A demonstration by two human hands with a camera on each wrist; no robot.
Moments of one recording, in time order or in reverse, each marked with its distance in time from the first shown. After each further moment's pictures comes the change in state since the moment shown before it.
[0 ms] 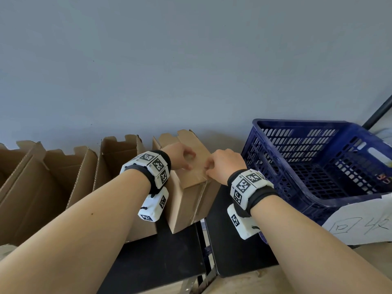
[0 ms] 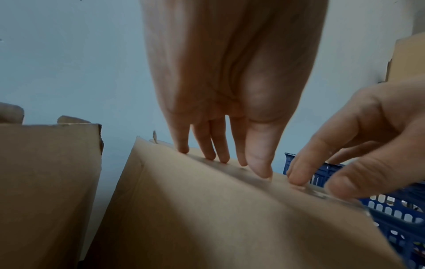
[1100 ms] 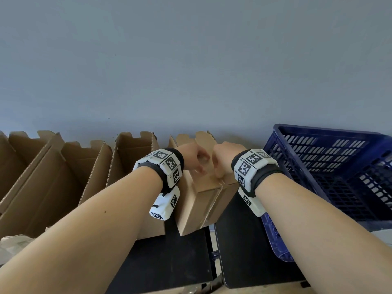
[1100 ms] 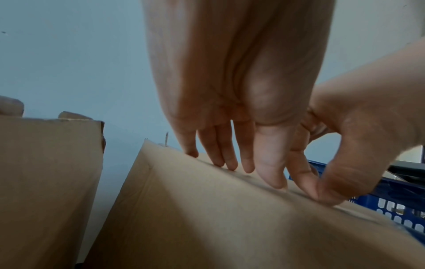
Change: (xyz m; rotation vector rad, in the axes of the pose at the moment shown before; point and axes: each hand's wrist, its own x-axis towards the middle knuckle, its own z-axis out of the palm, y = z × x) left_hand 0.002 -0.002 -0.007 -0.039 -0.044 0.011; right_hand 0.046 -0.029 -0.020 -0.284 -0.274 -0.130
